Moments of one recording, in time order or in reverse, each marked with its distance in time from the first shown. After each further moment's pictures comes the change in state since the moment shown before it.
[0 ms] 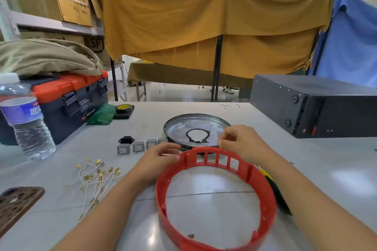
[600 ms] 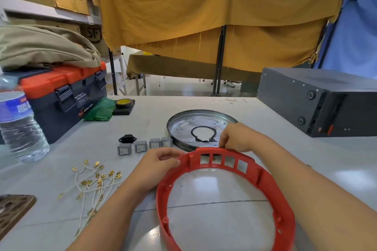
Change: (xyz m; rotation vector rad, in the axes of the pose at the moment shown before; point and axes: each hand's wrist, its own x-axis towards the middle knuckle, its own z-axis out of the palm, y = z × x) left_hand 0.002 -0.005 -0.012 -0.075 -0.054 -0.040; right_hand 0.061 -0.006 0.020 -0.514 -0.363 0.137
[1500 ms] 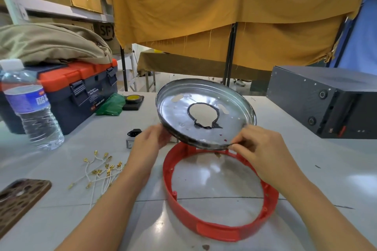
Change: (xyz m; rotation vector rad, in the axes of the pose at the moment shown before) left_hand 0.006 0.010 -0.007 -0.300 0.407 0.086; right_hand -0.085 -0.004 0.023 0.293 0.744 -0.375
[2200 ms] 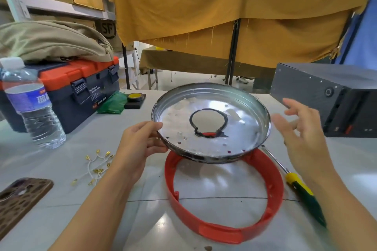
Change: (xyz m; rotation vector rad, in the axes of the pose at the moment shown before) left_hand -0.008 0.024 -0.015 -0.095 -0.055 0.003; right_hand -0.001 0.029 -0.022 0.308 0.252 0.442
